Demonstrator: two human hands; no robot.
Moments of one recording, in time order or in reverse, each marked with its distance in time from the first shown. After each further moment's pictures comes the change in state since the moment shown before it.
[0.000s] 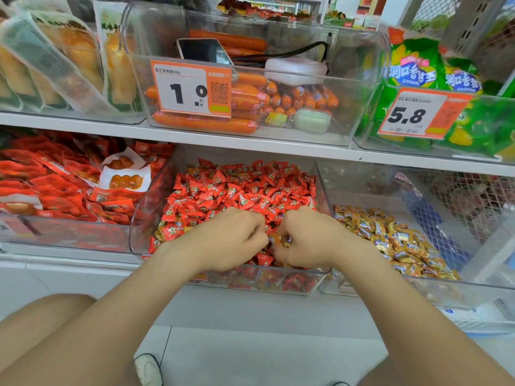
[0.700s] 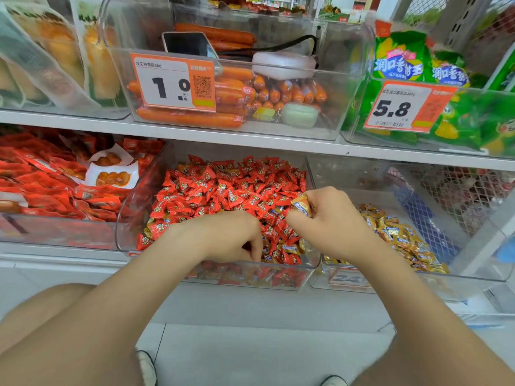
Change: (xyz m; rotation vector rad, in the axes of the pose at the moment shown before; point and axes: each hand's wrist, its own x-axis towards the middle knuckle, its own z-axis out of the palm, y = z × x) left_hand 0.029 -0.004 0.006 0.111 -0.391 0.146; right_hand -0.041 0.010 -0.026 0.539 0.333 0.226
